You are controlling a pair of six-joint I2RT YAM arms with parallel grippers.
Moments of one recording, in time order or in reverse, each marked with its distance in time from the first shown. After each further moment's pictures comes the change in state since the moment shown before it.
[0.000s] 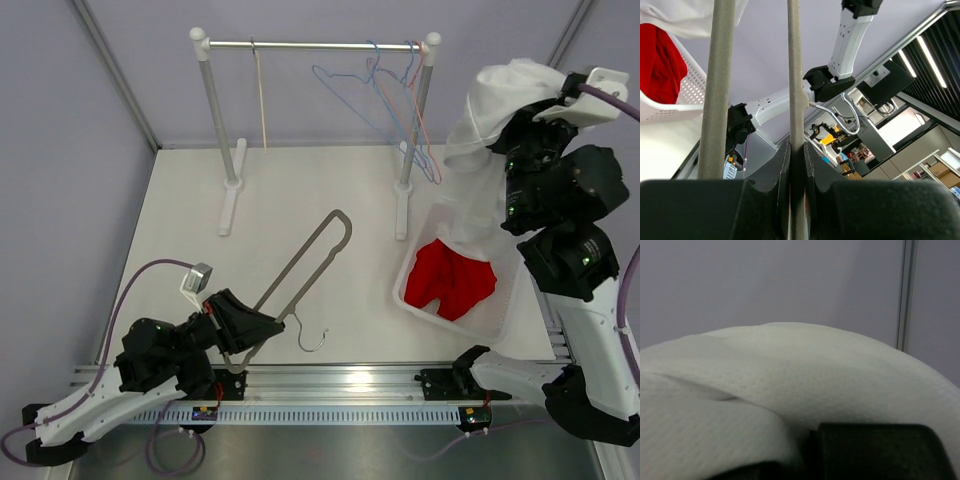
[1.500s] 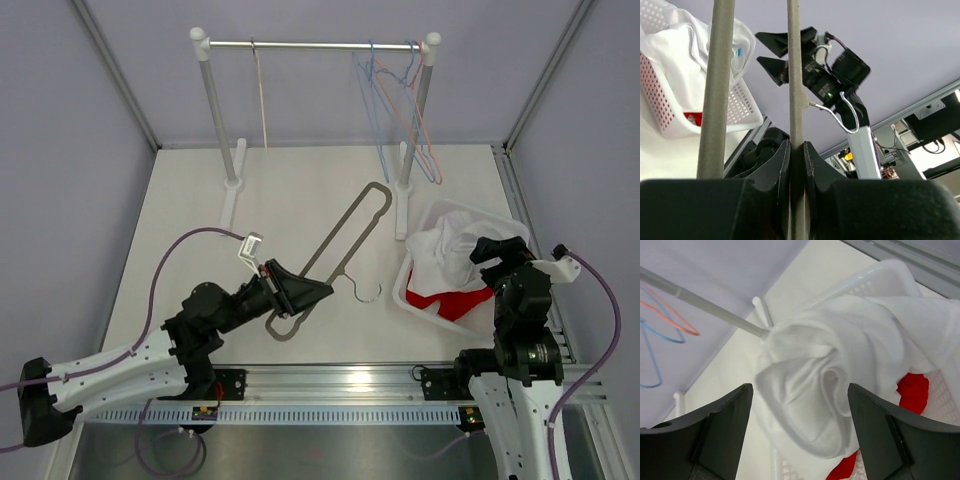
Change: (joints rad) left arm 0.009 0.613 0.103 0.354 -0.127 0.014; right arm -0.591 -0.760 -1.185 -0.266 -0.356 0.845
